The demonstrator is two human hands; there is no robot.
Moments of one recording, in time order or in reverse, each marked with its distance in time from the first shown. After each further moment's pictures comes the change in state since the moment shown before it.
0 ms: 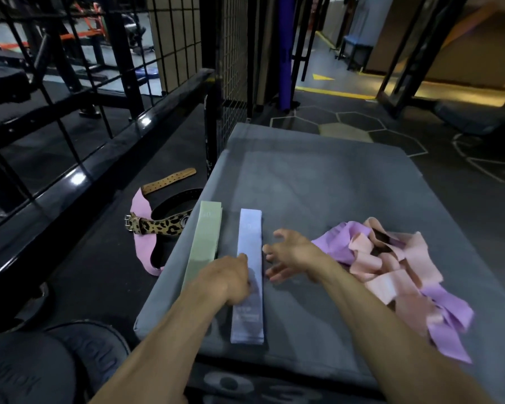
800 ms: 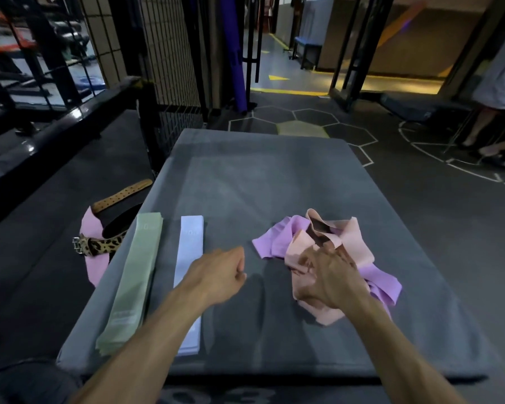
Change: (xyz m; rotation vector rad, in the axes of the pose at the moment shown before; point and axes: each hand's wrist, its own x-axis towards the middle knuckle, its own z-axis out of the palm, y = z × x) left_hand 0.032 0.076 0.015 -0.053 0.302 0.265; right_hand -0.048 0.125 -0.133 -0.959 0.487 -0.174
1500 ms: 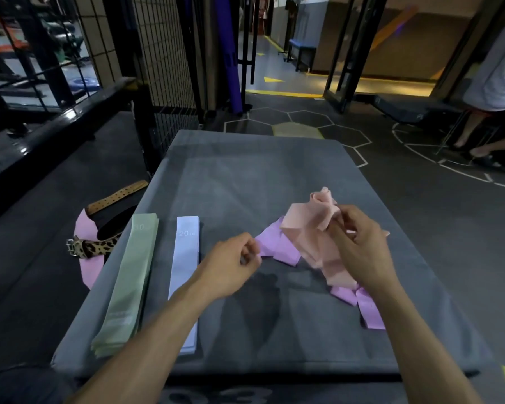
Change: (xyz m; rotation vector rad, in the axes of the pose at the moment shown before) left_hand 0.011 0.012 0.004 -0.426 0.151 0.071; right_hand -0.017 0.008 -0.059 0.856 0.496 -0.030
